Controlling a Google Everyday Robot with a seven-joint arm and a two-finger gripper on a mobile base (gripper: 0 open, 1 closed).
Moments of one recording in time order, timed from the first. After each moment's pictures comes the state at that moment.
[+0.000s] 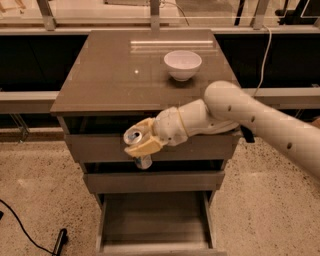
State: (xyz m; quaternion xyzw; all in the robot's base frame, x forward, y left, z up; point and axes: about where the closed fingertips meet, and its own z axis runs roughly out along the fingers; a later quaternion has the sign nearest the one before) arm 0.521 0.066 0.780 -0.62 0.55 0.41 0.38
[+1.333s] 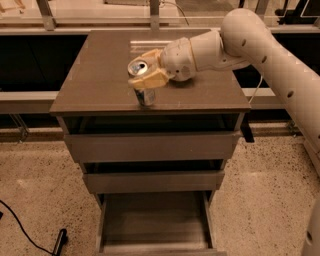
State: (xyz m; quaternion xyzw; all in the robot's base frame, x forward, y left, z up) arm 0.619 0.049 0.927 -0.64 0.51 0.35 0.46
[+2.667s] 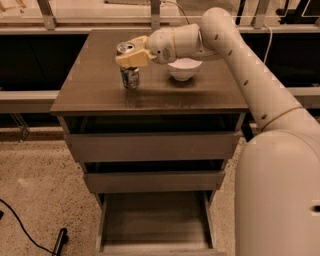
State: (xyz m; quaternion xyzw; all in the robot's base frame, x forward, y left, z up) arm 0.718 0.080 0.933 -0.55 0.55 0.40 0.48
